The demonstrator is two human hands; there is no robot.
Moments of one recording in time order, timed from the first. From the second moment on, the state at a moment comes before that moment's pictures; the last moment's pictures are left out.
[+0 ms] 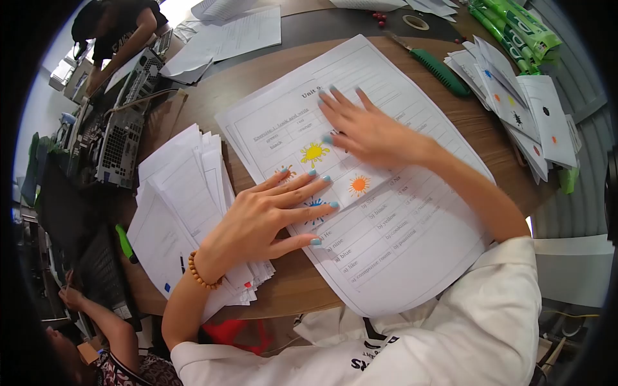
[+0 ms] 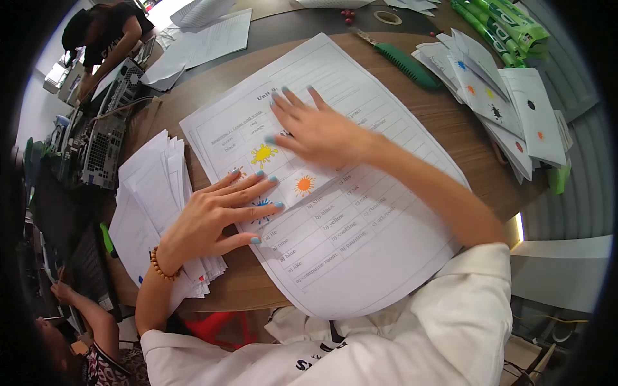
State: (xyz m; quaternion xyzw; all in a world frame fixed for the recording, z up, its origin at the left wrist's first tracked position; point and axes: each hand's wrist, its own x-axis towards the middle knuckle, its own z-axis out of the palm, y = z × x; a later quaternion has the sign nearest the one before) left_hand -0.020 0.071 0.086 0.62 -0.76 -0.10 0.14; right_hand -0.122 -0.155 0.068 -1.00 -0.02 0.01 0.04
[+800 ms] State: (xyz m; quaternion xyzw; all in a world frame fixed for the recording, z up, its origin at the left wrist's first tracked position) left_hand -0.018 0.073 0.092 0.58 -0.78 -0.17 0.16; right_hand -0.157 -0.167 0.081 -0.86 0.18 -0.05 0.48
